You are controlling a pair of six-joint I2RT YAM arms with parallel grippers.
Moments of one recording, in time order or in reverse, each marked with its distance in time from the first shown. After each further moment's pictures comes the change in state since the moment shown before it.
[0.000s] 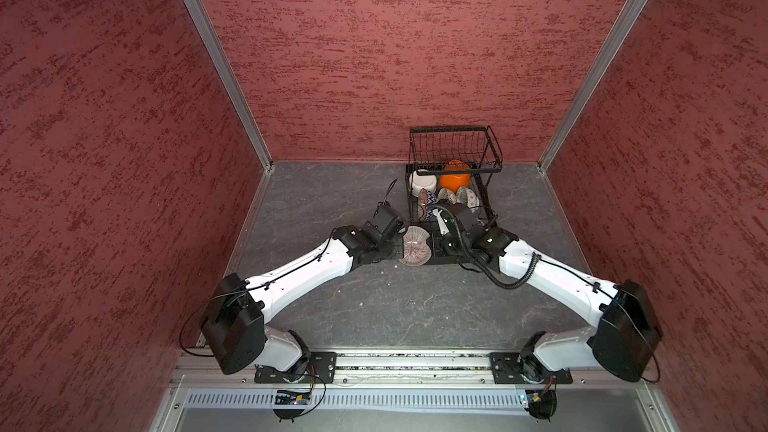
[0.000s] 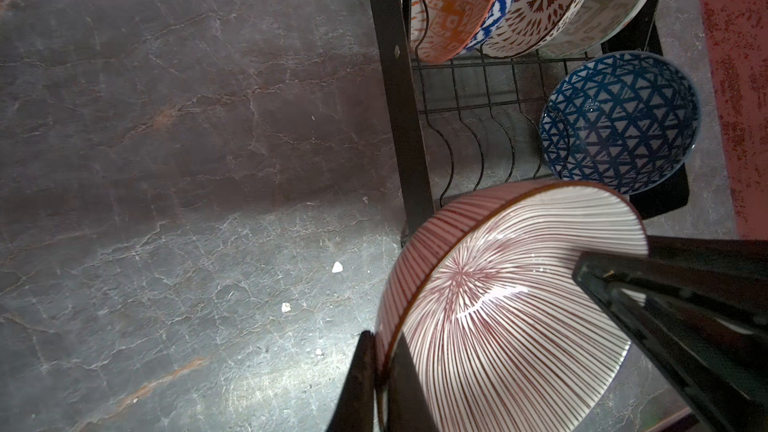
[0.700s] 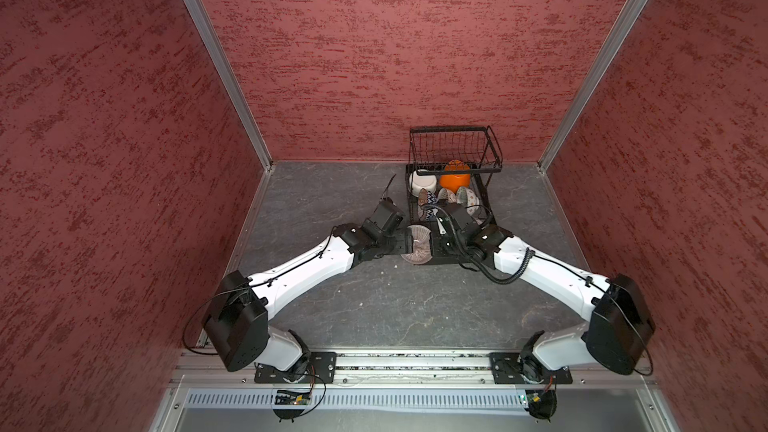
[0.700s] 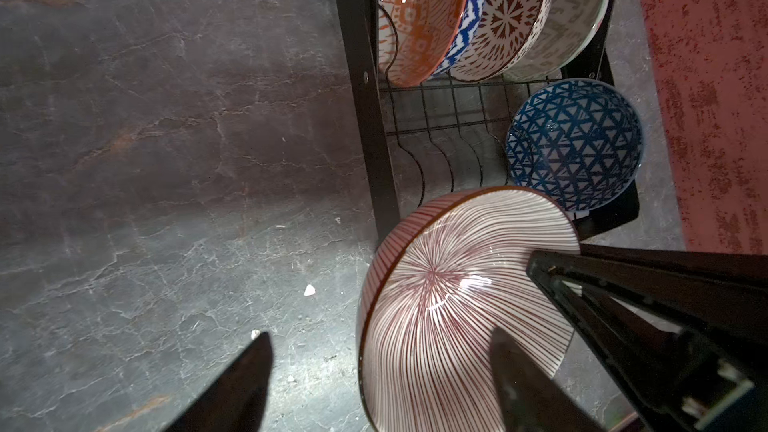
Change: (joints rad) left arm 0.018 0.016 0.010 0.076 0.054 0.004; right arm 0.007 0.035 0.030 -0.065 0.101 -0.016
